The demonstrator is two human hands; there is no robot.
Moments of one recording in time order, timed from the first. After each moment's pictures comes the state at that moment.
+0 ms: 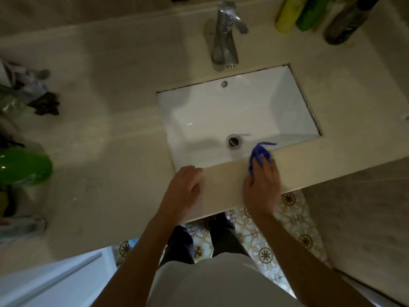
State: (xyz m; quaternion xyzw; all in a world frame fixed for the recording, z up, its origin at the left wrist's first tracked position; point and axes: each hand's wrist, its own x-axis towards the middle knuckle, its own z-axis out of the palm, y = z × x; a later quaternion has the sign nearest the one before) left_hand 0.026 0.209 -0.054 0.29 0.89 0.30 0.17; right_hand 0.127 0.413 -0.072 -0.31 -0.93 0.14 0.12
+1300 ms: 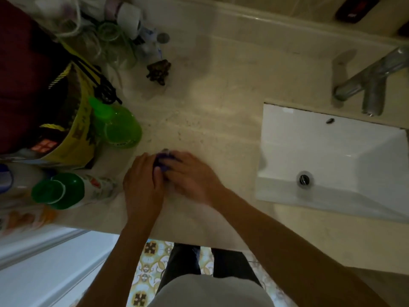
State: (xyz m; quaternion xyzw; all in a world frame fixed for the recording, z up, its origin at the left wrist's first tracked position) left_hand -0.029 -0.035 -0.059 -0.10 0.96 0.27 0.01; right_hand -0.074 0.124 -0.075 0.39 -0.89 0.23 0.01
